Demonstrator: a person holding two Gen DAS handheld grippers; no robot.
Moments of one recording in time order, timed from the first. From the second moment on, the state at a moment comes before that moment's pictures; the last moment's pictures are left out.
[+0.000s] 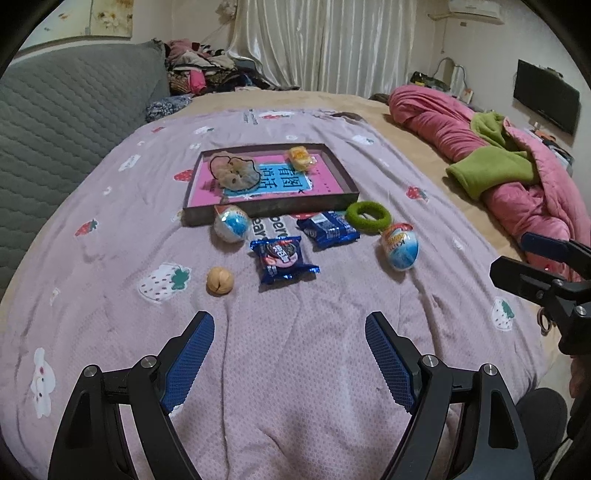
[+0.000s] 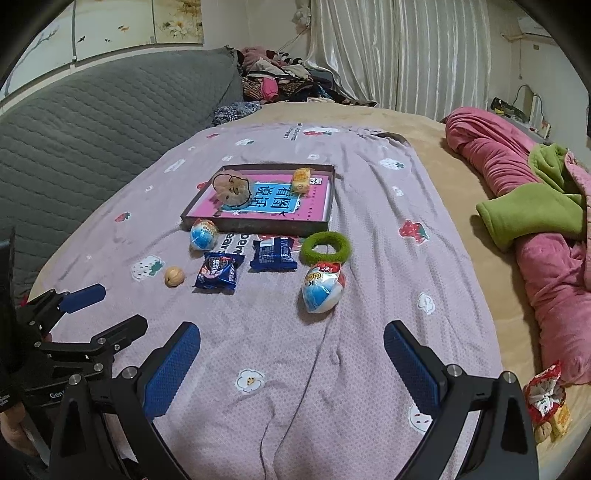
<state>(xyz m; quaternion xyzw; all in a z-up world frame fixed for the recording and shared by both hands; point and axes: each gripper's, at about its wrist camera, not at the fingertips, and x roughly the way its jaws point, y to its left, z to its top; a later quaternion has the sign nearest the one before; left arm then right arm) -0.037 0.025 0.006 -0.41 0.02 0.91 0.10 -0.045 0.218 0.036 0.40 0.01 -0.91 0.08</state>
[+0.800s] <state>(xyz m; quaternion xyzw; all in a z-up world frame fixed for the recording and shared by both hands) -0.047 0.022 -0.021 -0.40 -0.02 0.91 0.13 -0.050 0.228 -0.002 0.40 -0.01 -0.91 0.06</state>
